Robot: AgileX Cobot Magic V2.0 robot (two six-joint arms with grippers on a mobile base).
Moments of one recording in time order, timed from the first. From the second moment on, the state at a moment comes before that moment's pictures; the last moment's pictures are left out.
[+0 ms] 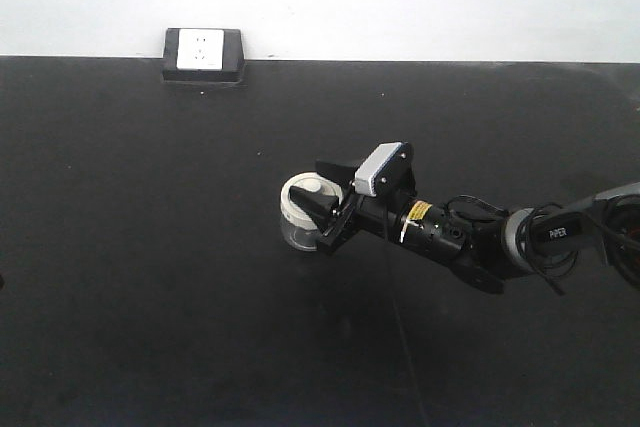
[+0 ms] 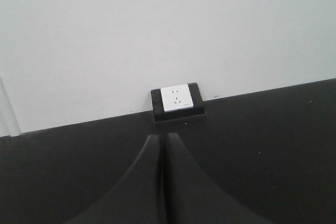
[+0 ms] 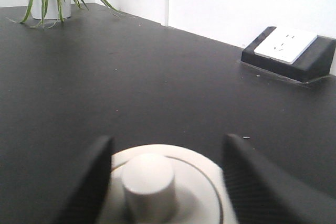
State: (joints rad) left arm -0.03 0.71 -0.30 0.09 -0.34 0.06; right arm 0.29 2.23 -1.09 -0.78 -1.13 0.34
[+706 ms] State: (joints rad) left arm -0.03 0.71 -0.30 0.09 -0.34 0.06; right arm 0.29 2.15 -1.09 -0.79 -1.05 0.34
